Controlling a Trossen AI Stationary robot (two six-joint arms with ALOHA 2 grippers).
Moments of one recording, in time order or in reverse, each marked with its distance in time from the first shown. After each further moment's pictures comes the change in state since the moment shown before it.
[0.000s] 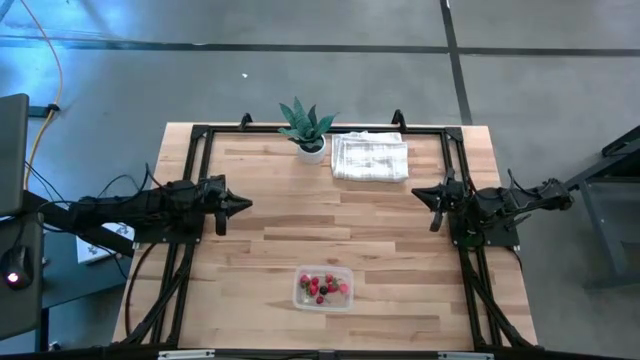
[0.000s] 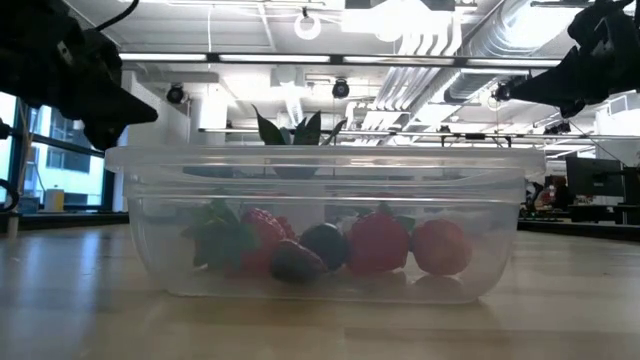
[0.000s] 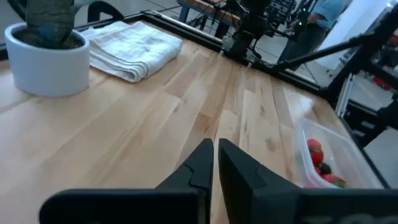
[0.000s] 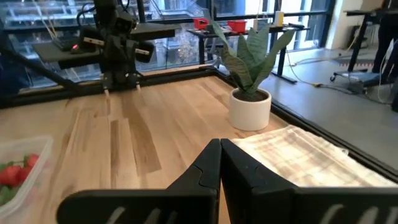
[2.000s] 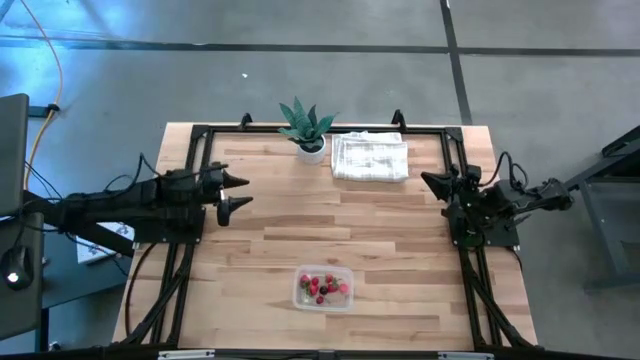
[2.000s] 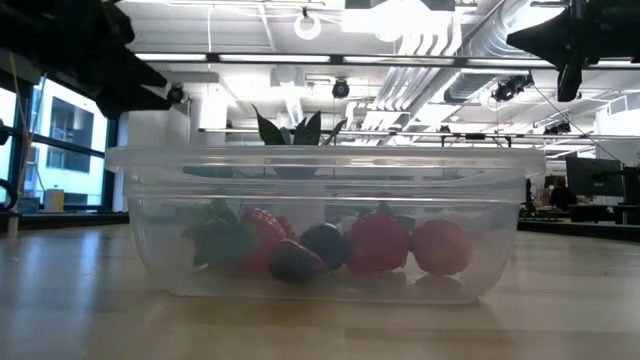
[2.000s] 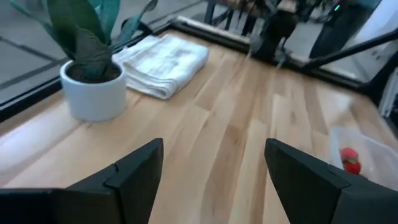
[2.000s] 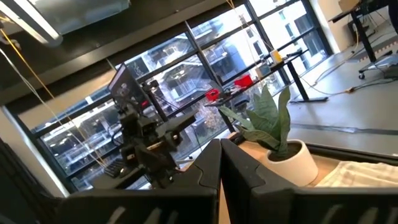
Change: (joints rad) left arm 0.071 0.215 0.206 -0.067 -0.046 0.114; right arm -0.001 -0.001 0.000 0.396 0.059 0.248
